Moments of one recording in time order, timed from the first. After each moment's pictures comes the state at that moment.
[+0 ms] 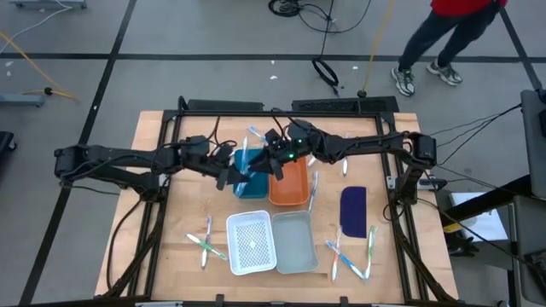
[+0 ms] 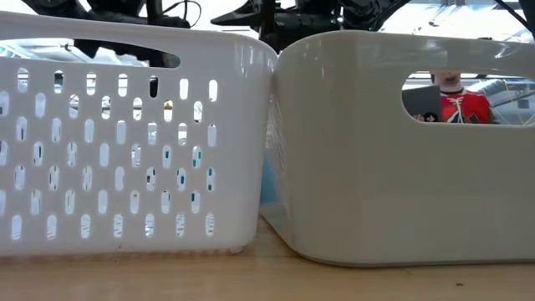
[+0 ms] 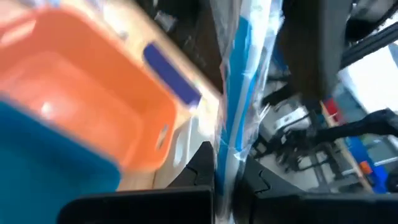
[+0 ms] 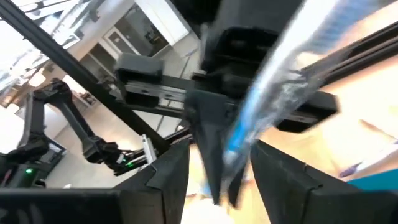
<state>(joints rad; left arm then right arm) 0.19 1.08 0.57 0.23 0.42 -0.77 -0.20 1.79 1.25 0.39 -0.53 0.57</state>
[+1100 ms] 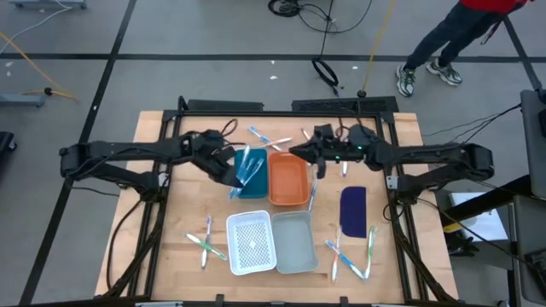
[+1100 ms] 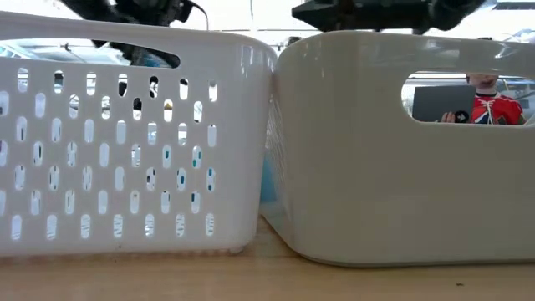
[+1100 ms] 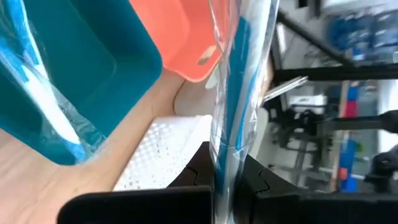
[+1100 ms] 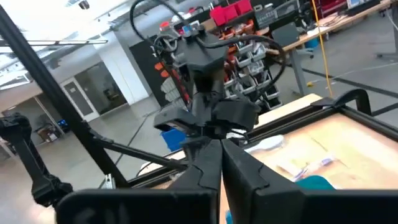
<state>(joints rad) 0.26 1.18 0.77 -0.31 0.58 -0.98 -0.20 1.24 0.76 0.54 -0.21 0.44</state>
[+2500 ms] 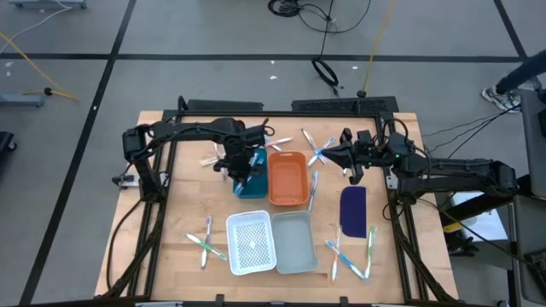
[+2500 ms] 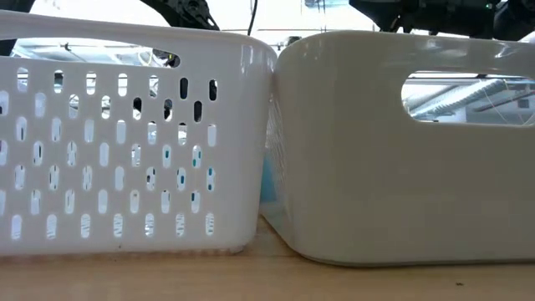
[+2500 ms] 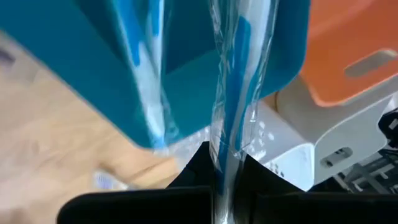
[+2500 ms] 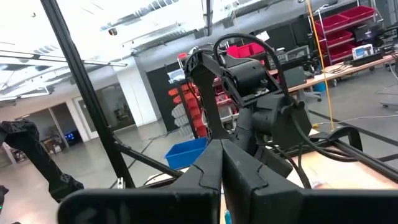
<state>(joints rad) 0.33 1.80 1.36 -1.13 0.64 -0.88 -0.25 0.83 0.45 0.60 -0.26 0.38</state>
